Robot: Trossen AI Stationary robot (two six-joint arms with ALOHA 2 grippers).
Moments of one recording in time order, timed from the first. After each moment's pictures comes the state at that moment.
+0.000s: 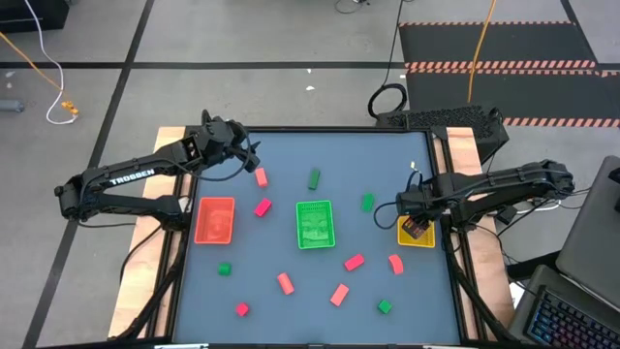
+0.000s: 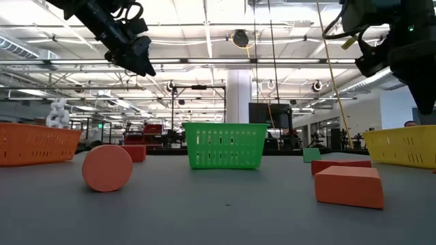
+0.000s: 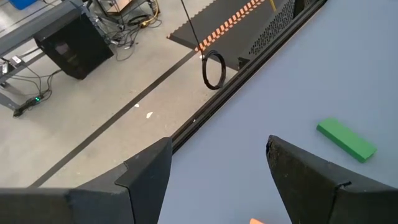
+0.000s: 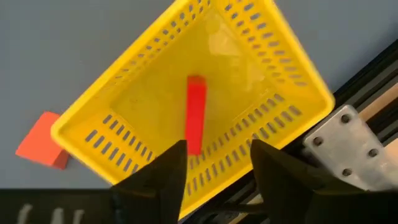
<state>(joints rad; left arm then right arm) 0.47 1.04 0.82 -0.35 -0.36 0.02 0.07 1.07 0.76 -1.35 0.03 0.87</state>
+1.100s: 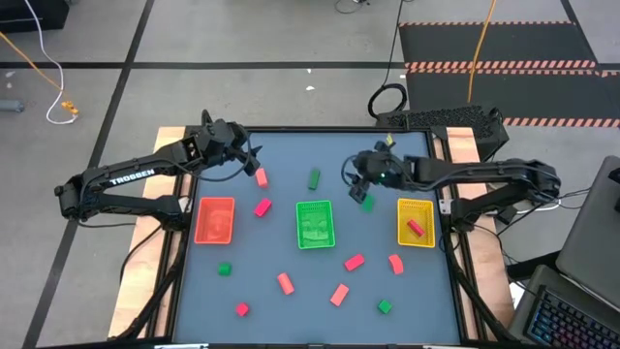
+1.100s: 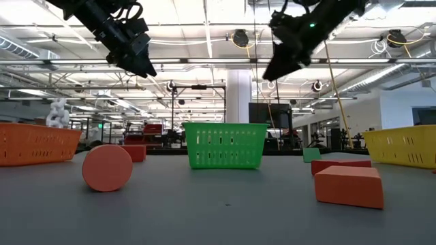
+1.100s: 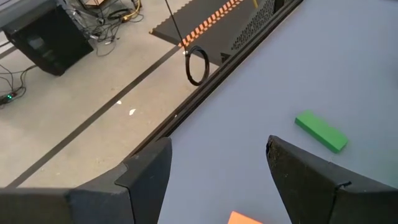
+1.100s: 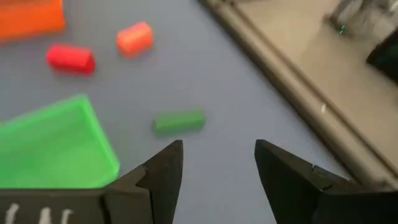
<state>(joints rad) 0.47 1.04 0.82 -0.37 -0.28 0.00 -0.16 1.26 0.89 -0.29 0.37 0.11</state>
